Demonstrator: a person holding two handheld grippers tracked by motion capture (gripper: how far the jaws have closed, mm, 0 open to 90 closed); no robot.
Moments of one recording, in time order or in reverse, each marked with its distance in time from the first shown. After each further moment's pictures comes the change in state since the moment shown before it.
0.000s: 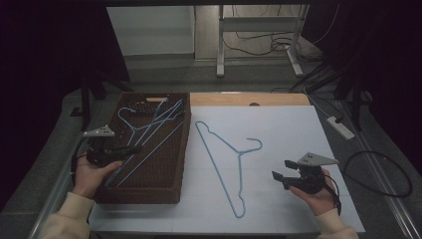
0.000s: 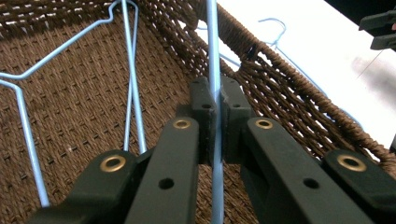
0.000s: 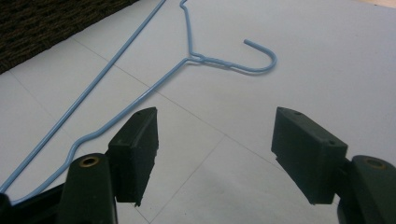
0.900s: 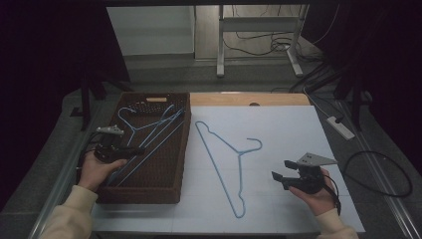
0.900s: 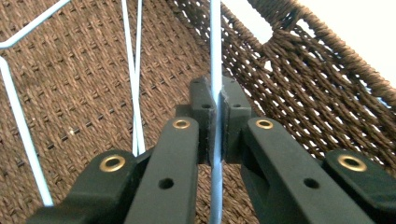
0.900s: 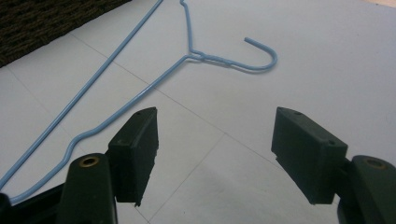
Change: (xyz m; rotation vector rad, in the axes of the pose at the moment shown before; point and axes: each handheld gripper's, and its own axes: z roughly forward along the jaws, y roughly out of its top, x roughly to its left) left arm 0.020 0.000 0.025 0.131 0.007 -0.025; right arm 0.001 0.000 0.001 0.009 -0.003 -0.011
